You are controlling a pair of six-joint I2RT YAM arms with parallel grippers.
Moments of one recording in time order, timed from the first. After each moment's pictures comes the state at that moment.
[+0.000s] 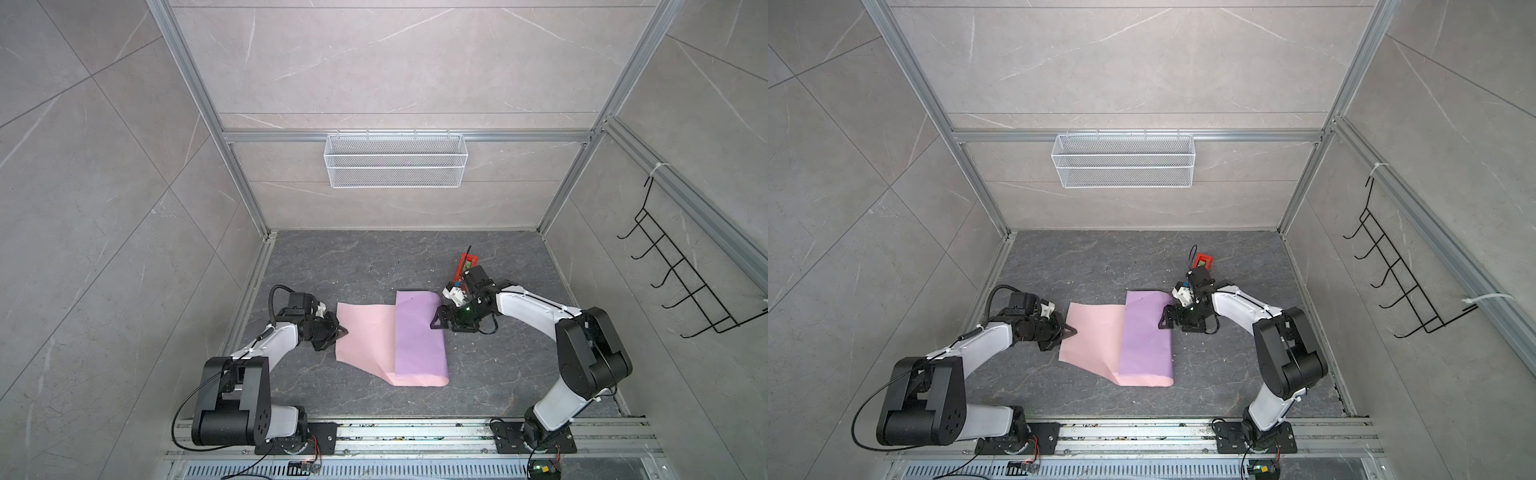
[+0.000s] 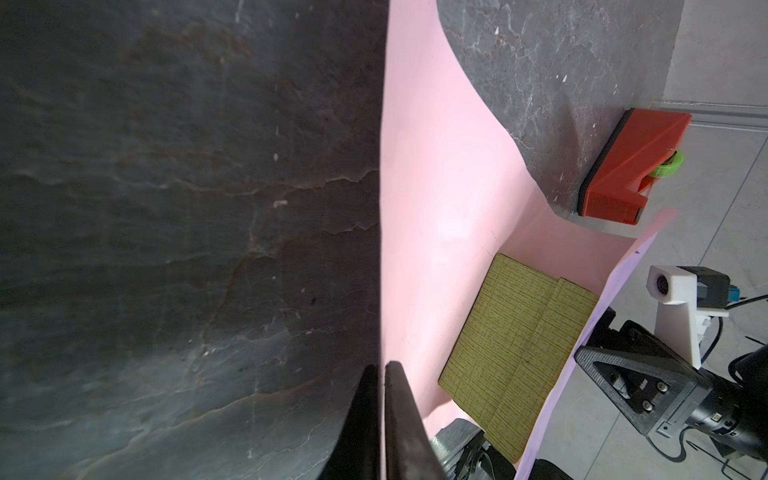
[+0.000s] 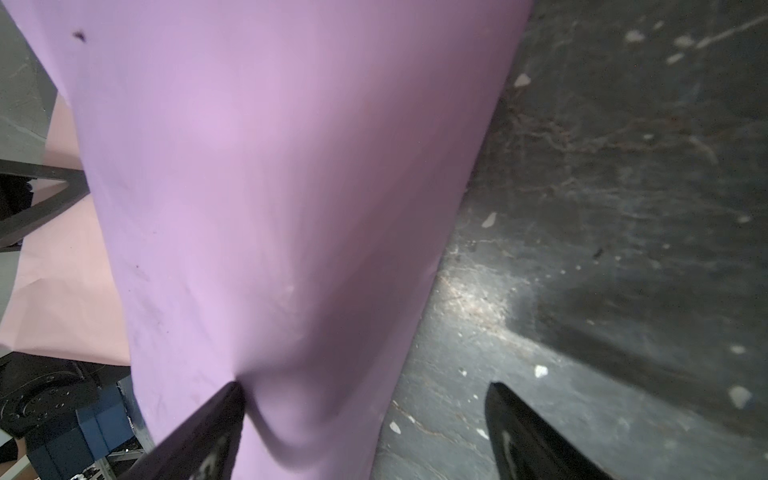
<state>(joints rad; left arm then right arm) -0.05 1.37 0.63 -0.40 0.62 -0.65 0.37 1.69 1.05 -0.66 -0.52 0.26</state>
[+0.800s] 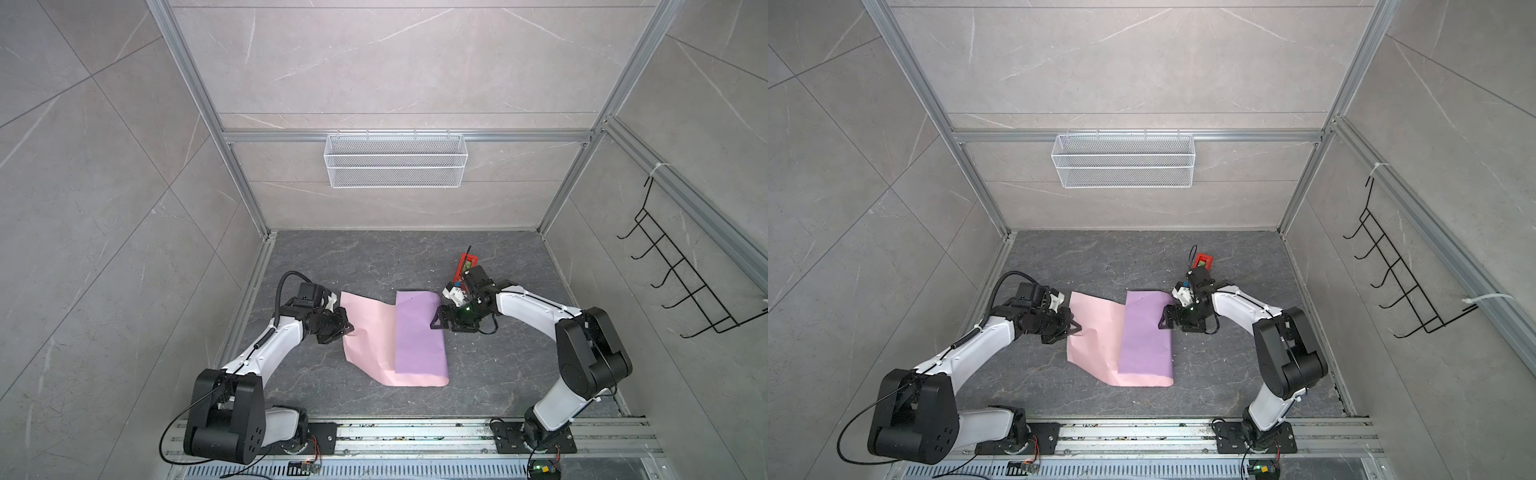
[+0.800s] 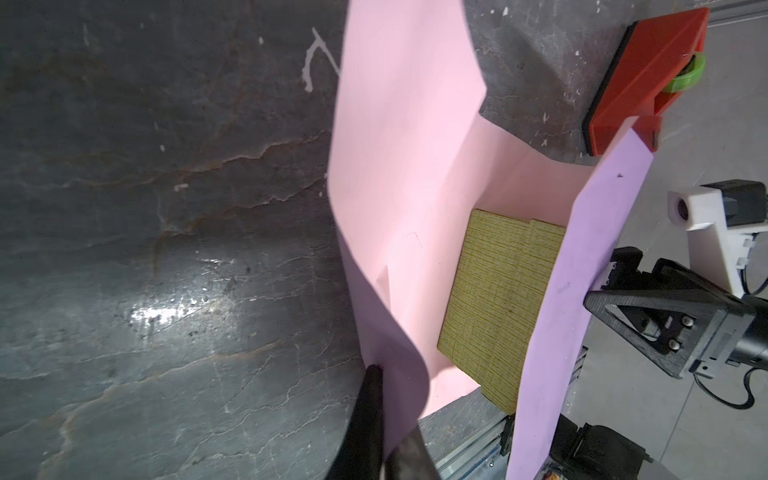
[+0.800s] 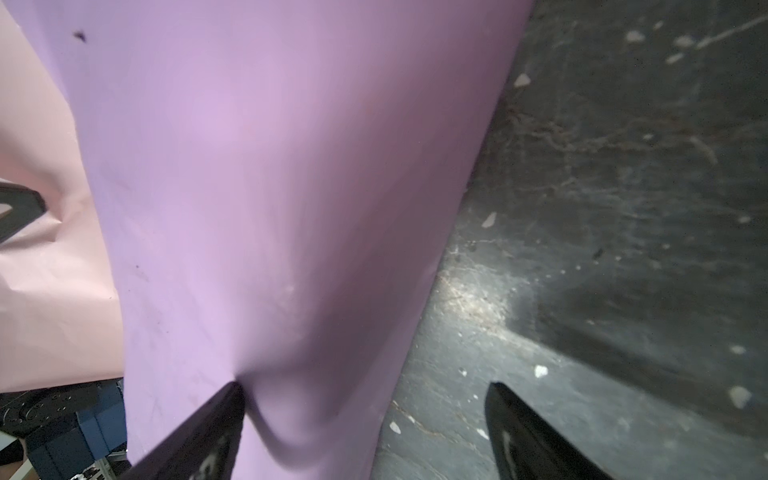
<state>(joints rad) -0.19 1.31 0.77 -0.59 0.53 -0.53 0.37 1.69 1.05 -0.66 -0.52 0.26</state>
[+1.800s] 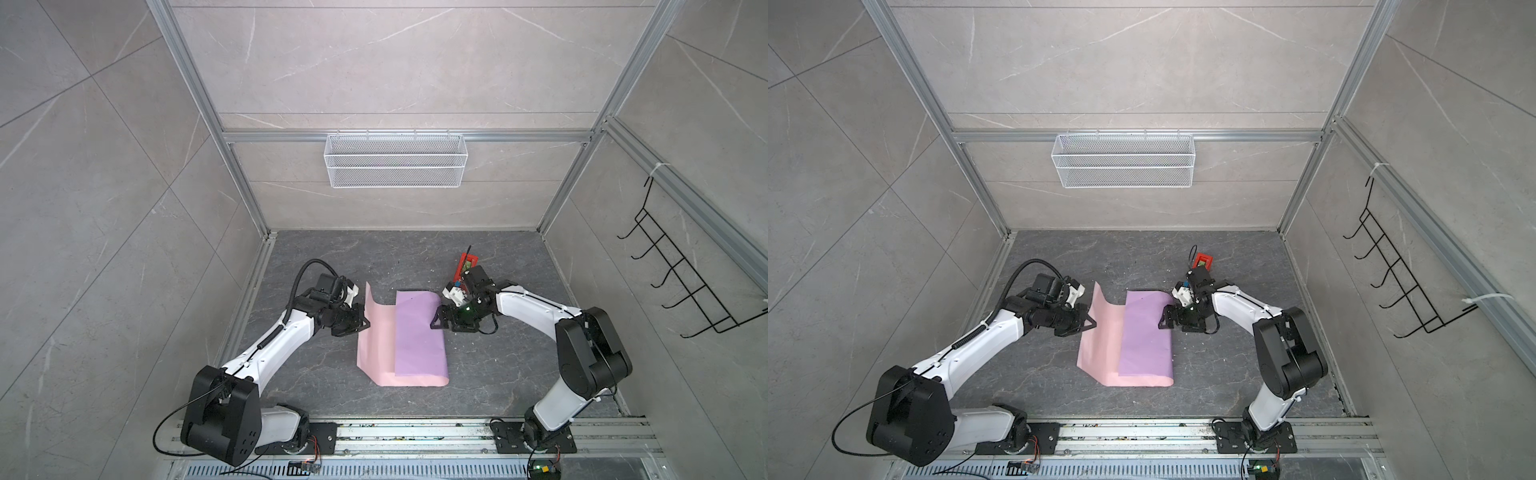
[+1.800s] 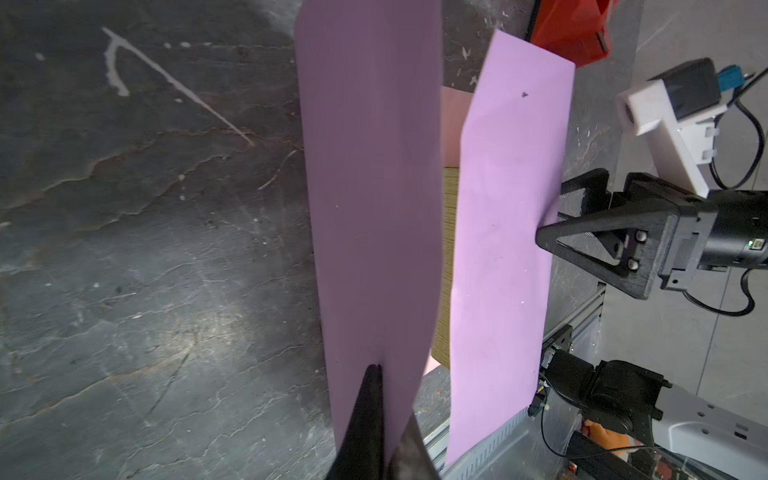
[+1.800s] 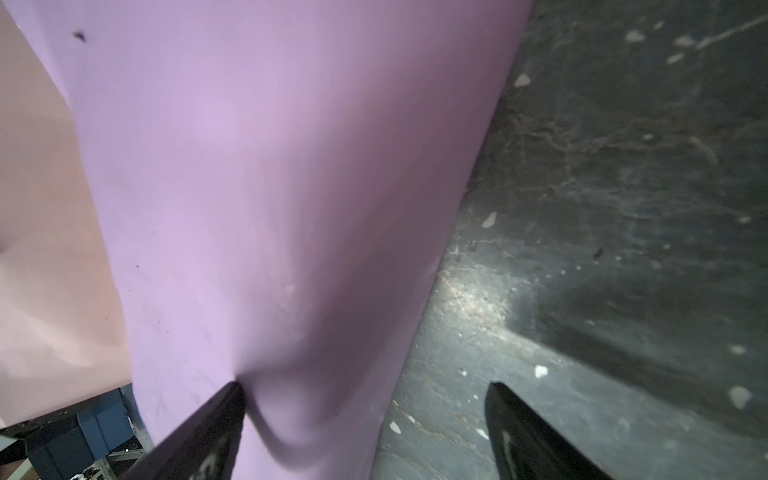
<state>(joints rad) -0.39 1.32 0.90 -0.65 0.49 -0.49 0.37 1.69 1.05 -0.66 -0.52 0.26</state>
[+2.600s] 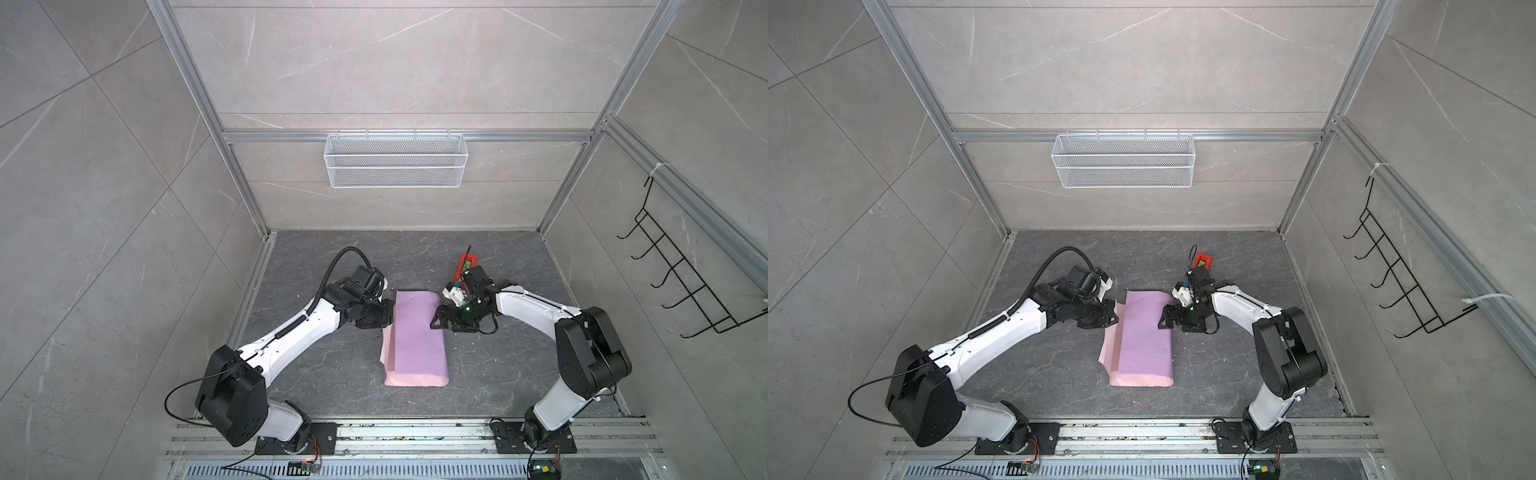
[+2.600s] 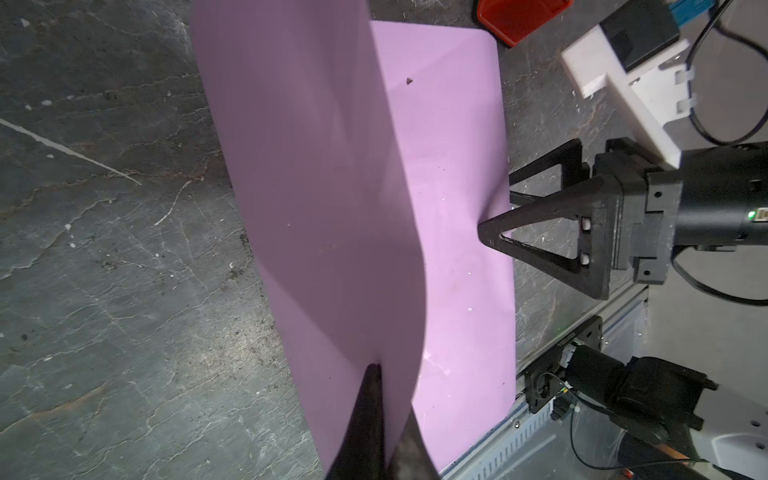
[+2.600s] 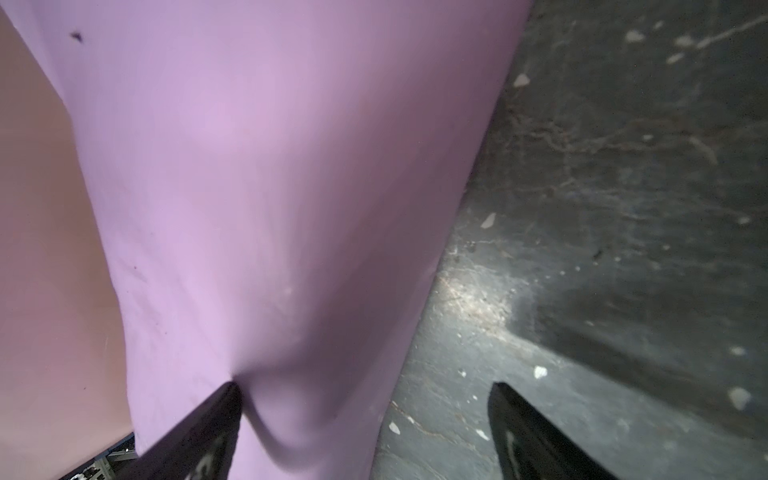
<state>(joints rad) -0.66 1.45 1.13 -0.73 0.29 -0.56 0.37 1.69 1.05 -0.66 -0.52 0.26</state>
